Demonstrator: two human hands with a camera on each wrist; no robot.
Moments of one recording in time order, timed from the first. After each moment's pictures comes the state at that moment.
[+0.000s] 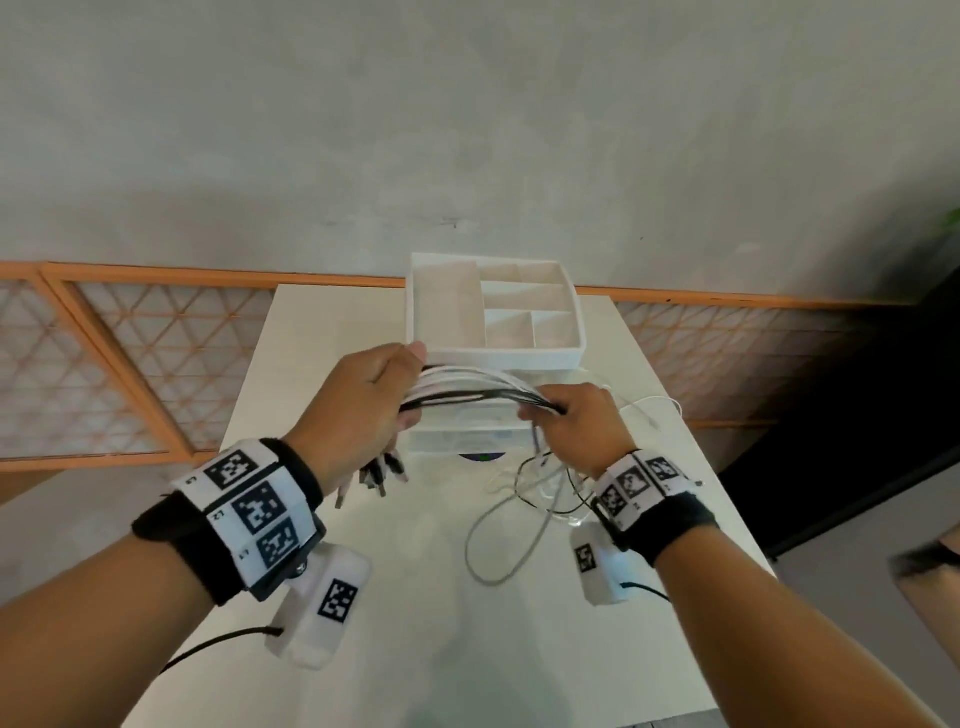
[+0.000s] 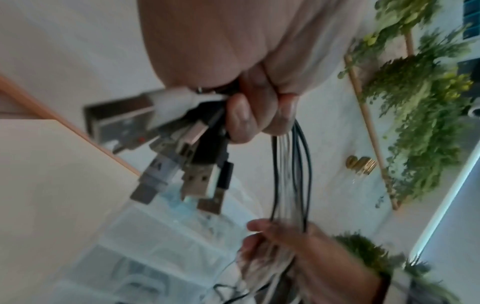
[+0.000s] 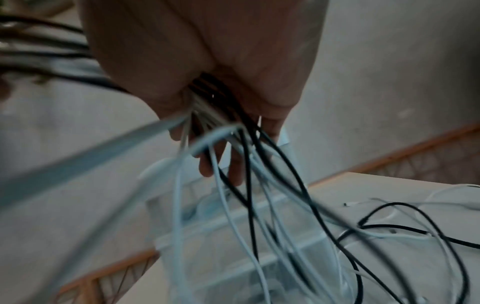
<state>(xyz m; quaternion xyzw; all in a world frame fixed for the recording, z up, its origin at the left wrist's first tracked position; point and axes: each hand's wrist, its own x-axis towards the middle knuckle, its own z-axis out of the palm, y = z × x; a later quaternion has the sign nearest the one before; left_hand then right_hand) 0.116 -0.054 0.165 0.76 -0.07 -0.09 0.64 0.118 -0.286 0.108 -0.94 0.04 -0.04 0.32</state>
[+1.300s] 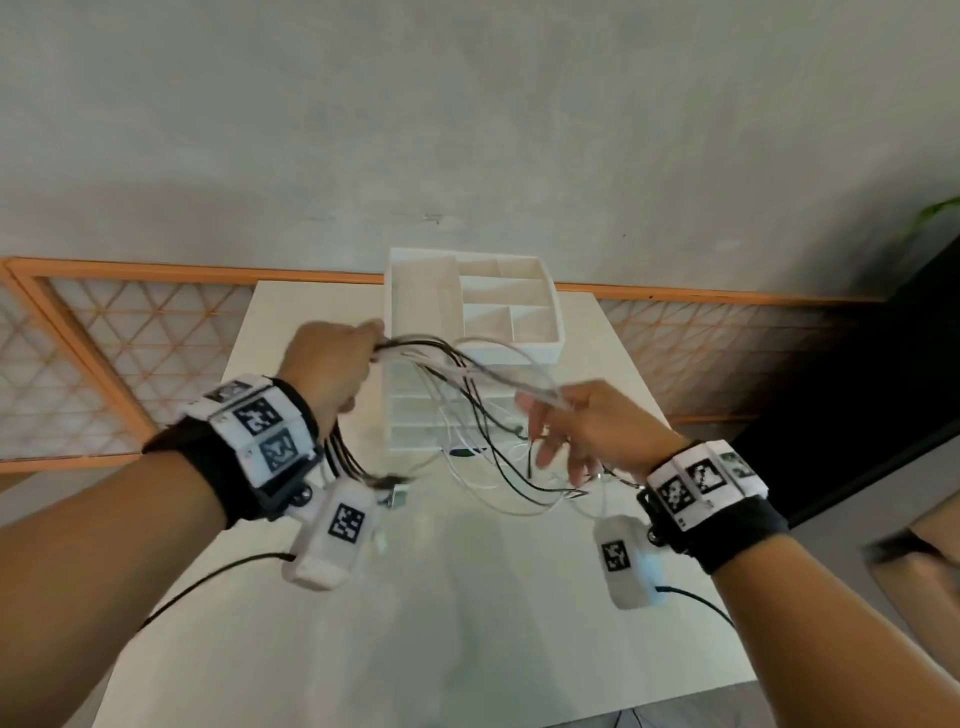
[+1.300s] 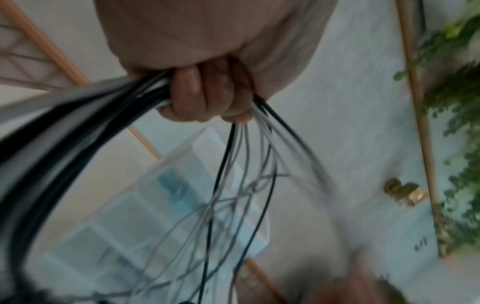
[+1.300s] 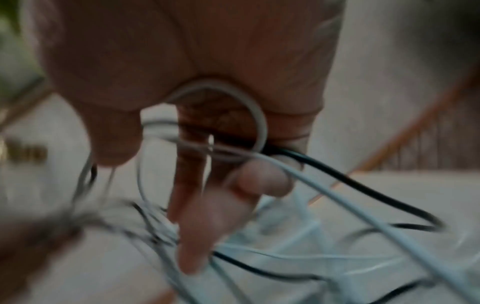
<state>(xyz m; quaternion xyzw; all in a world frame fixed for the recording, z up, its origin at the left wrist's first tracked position) 0.160 -0.061 0.164 0.78 0.13 -0.08 0.60 0.088 -0.317 0.147 -0.88 0.04 0.13 0.45</state>
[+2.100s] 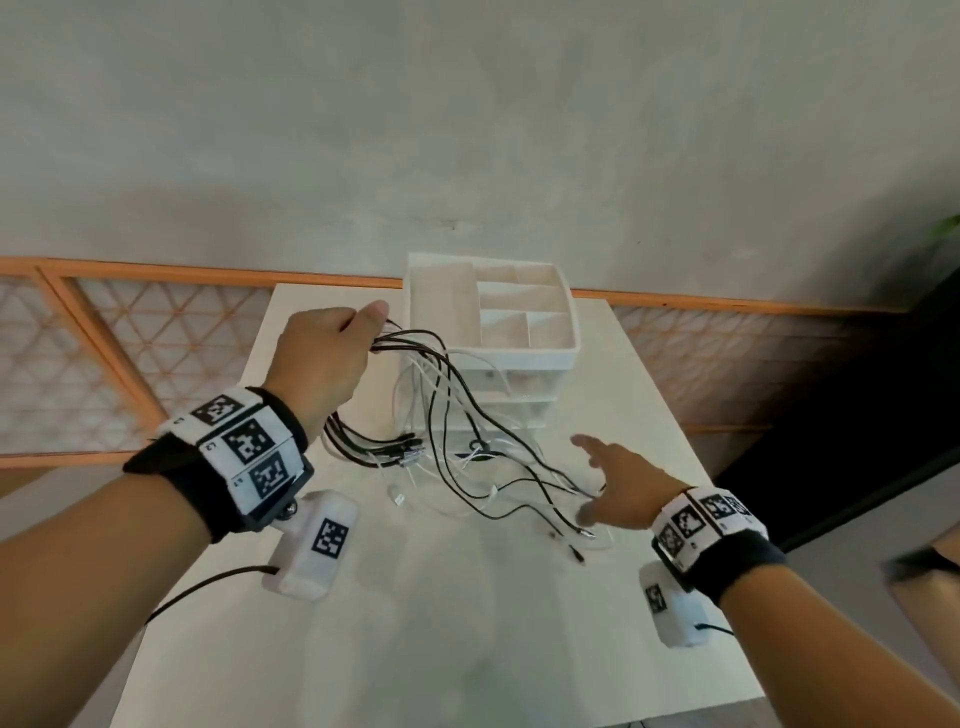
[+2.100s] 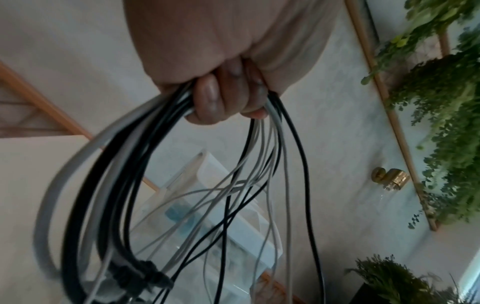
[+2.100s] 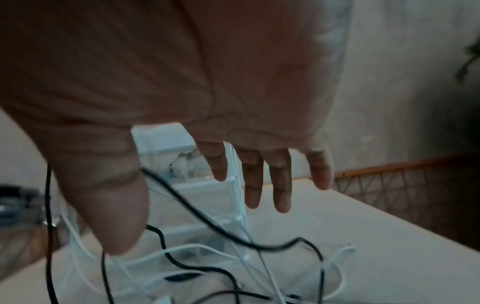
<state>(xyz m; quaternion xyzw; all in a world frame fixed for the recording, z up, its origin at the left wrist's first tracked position) 0.167 -0.035 0.153 0.80 0.02 0.05 0.59 0.082 -0.345 0.088 -0.96 0.09 0.24 0.14</state>
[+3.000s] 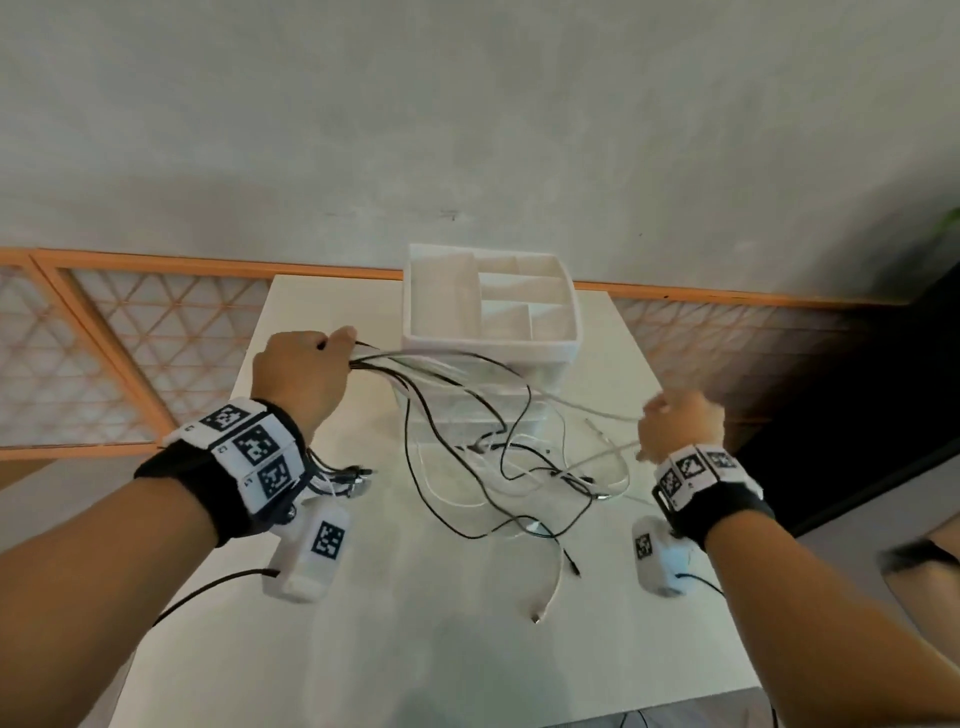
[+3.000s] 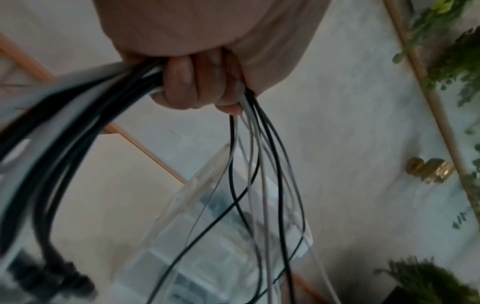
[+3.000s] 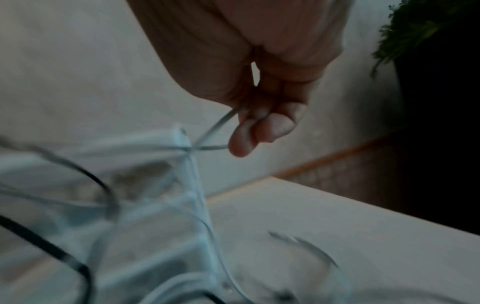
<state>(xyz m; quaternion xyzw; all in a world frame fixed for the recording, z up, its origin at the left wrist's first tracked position) 0.167 -0.020 0.129 0.88 0.10 0.07 0.46 0.114 -0.386 0.091 -0.94 0.33 -0.01 0.13</state>
